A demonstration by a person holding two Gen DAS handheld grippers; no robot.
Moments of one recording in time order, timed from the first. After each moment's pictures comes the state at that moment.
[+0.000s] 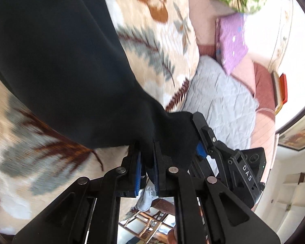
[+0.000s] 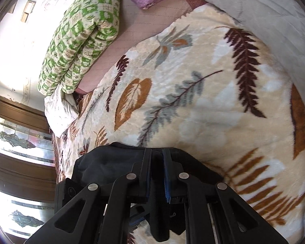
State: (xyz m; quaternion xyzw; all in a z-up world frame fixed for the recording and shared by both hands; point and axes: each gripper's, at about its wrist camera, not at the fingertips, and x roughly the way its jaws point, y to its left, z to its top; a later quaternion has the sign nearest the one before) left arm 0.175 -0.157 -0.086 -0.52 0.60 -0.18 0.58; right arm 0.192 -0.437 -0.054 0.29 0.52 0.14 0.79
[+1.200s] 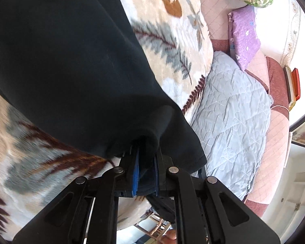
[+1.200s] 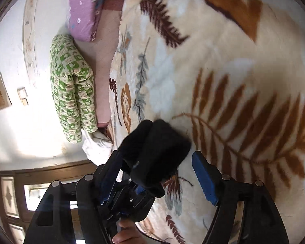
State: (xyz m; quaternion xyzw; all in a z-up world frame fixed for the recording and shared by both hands) left arm 0.183 -0.179 -0.110 -0.48 0.63 -0.16 0.58; right arm 0.110 -0.516 -0.149 0.59 0.47 0.13 0.64
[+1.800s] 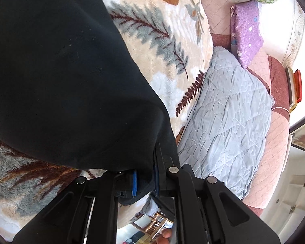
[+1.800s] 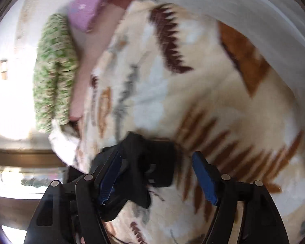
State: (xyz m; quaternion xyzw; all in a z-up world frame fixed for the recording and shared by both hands) left arm 0.195 -0.194 -0.115 -0.49 0.64 -0.17 0.57; right arm 0.135 -0.527 -0.121 0.45 0.53 0.06 0.72
